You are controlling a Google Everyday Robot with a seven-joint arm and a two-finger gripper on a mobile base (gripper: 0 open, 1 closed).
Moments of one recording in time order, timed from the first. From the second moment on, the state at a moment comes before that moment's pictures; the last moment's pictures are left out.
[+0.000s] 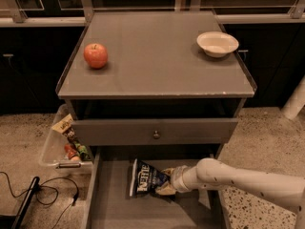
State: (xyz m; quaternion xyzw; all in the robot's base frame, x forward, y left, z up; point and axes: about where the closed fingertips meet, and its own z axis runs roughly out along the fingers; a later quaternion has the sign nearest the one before) arm 0.521 -0.064 0.391 -0.54 0.75 0.20 0.32
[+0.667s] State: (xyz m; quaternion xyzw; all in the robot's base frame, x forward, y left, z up) arm 0.505 -0.074 0.479 -0.55 0.75 0.17 0.33
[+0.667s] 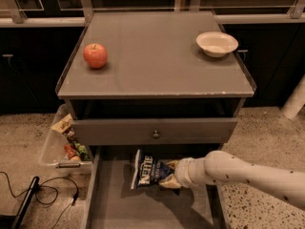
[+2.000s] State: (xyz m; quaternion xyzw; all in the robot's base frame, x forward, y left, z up) arm 0.467 -0.086 0.658 -0.59 0.72 0.06 0.36
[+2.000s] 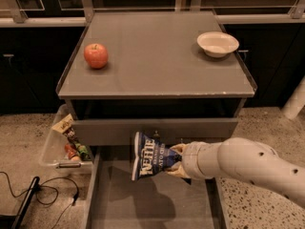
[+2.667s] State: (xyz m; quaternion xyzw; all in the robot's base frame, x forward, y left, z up) arm 0.480 -0.081 0.741 -0.61 0.68 0.06 0.39
